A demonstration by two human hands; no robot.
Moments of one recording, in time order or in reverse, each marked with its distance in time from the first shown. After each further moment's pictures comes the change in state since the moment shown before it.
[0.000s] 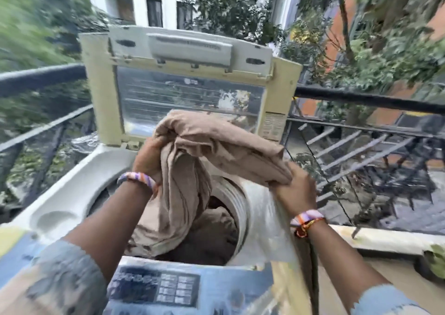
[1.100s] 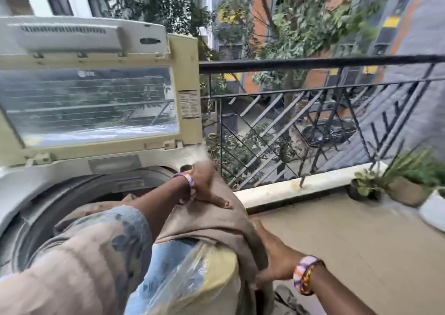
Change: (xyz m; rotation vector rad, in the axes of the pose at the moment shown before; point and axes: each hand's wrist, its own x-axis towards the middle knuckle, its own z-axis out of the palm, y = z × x) left_hand 0.001 -0.165 0.158 1.897 -0.515 -0.242; right_hand -0.153 0.174 -0.052 -0.127 -0.889 0.232
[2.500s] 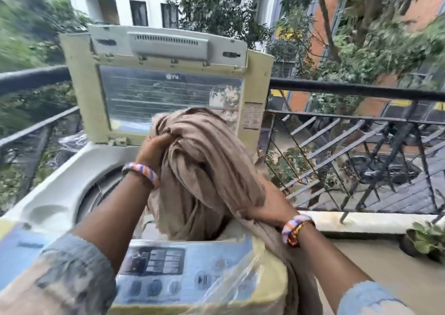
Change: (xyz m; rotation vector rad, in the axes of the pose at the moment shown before) left_hand -0.107 -0.139 -0.071 -1.750 0.619 0.180; right_hand 0.067 -0.154 -0.058 0.113 0.366 -0.305
